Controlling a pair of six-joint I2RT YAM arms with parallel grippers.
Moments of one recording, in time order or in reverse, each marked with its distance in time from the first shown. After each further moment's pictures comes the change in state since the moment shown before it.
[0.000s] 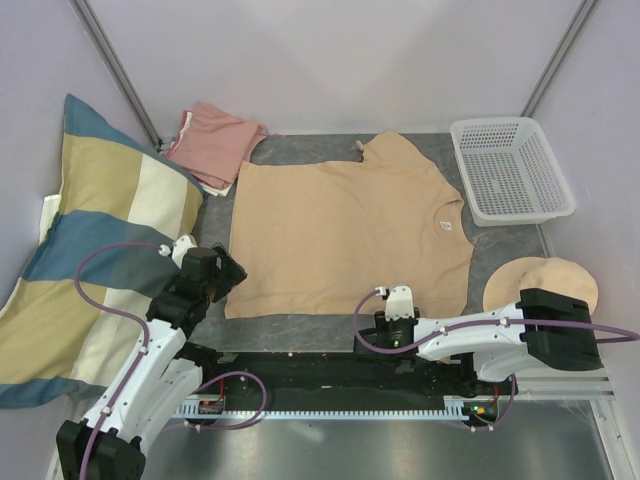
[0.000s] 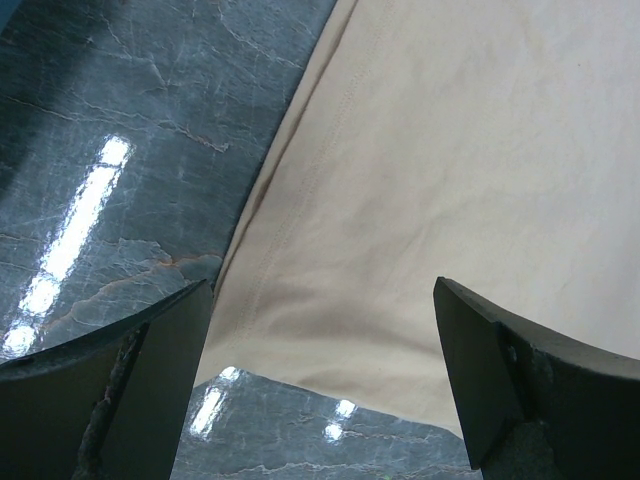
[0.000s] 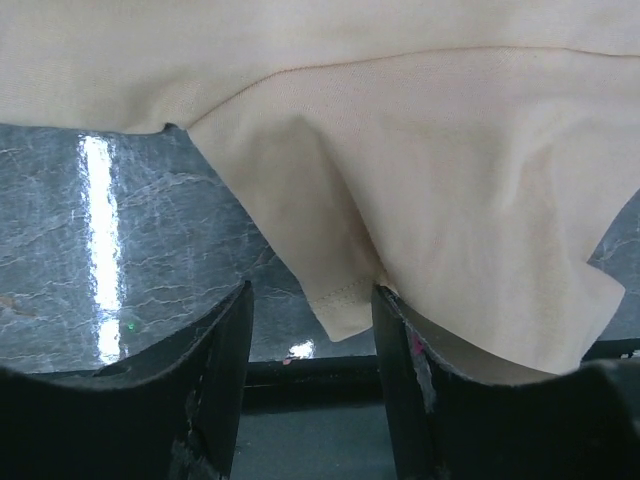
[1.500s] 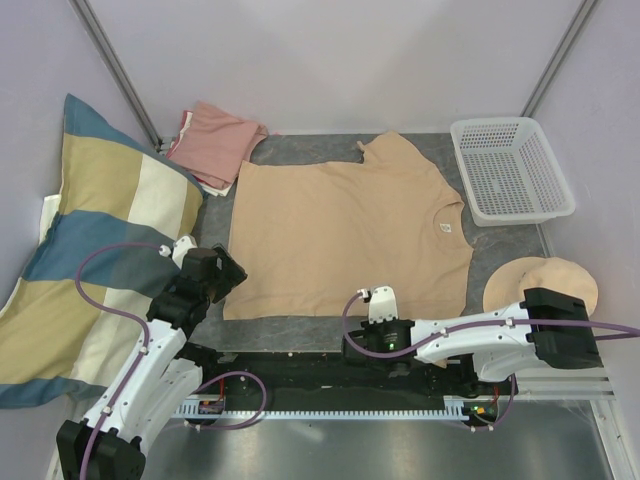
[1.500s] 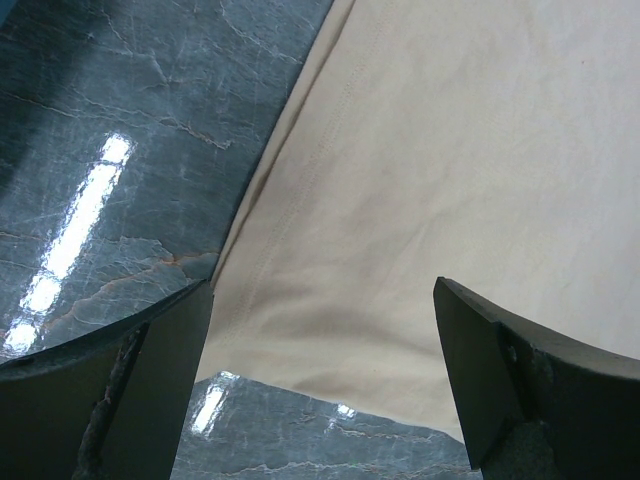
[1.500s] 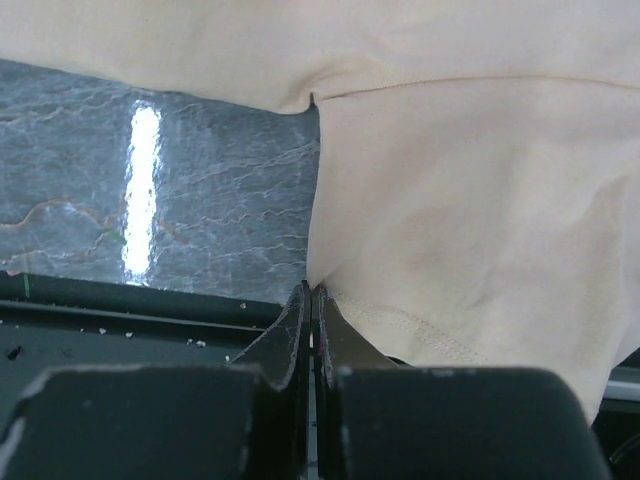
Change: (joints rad) left arm 0.000 0.000 -0.005 0.000 0.002 0.000; right arm 0.058 0.002 0.117 0.010 -0.034 -0.074
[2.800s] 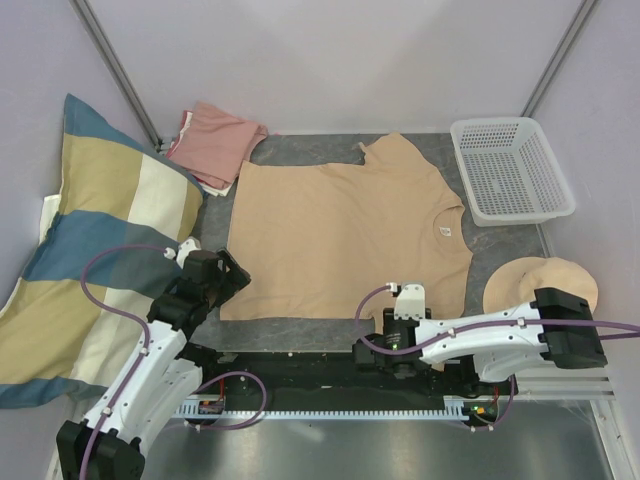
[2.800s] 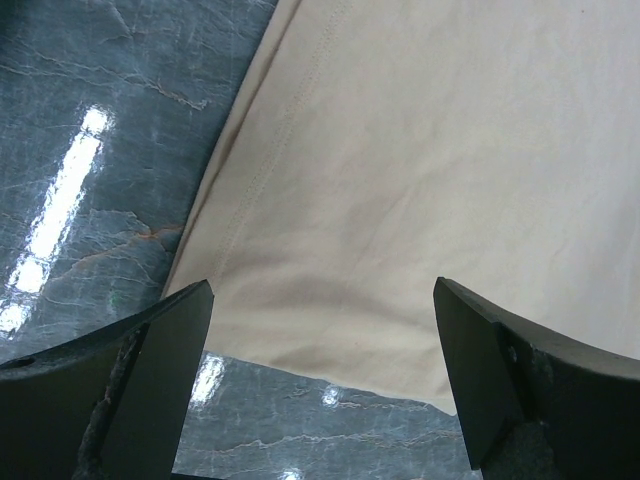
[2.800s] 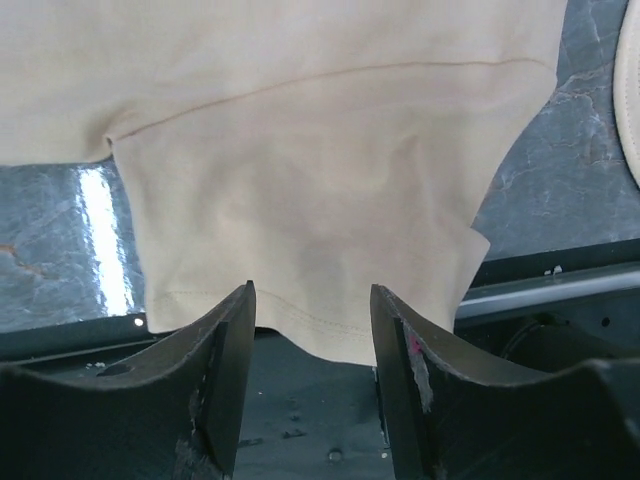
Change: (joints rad) left arm -0.006 -0.009 -0.015 -0.018 0.076 -0.008; right arm 0.039 -0.048 0.050 -0.420 0.023 0.375
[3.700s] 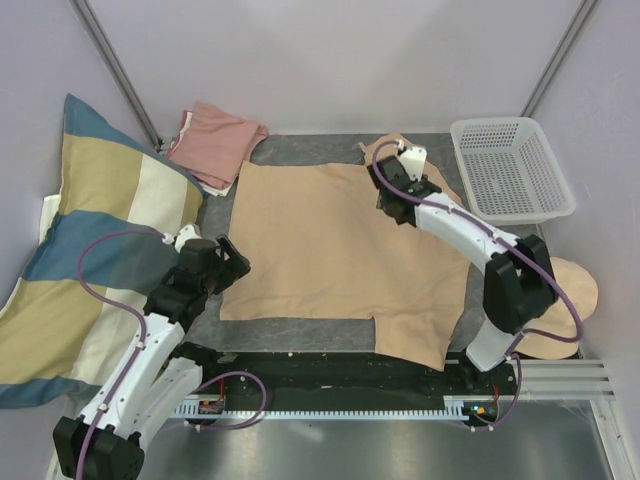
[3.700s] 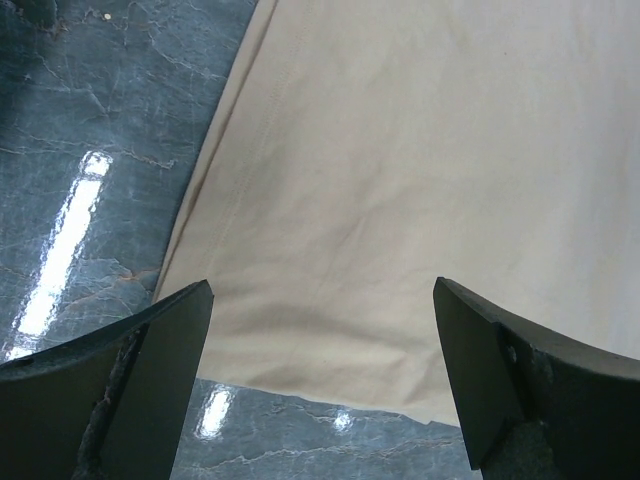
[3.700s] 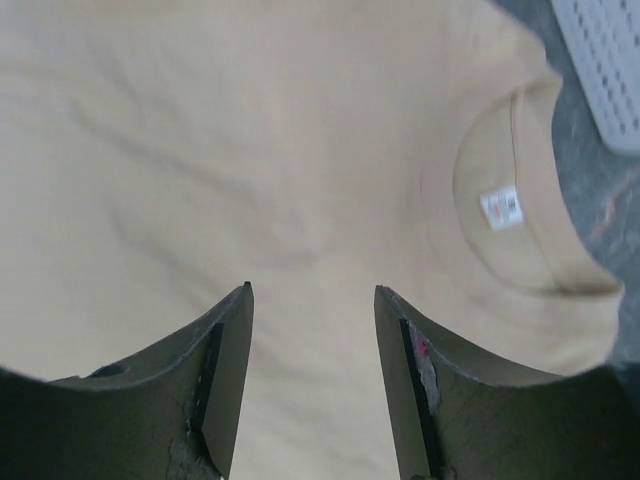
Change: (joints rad) left arm -0.003 0.051 0.100 0.026 -0.013 0.066; right arm -0.974 0.333 0.492 0.732 -0.023 -1.036
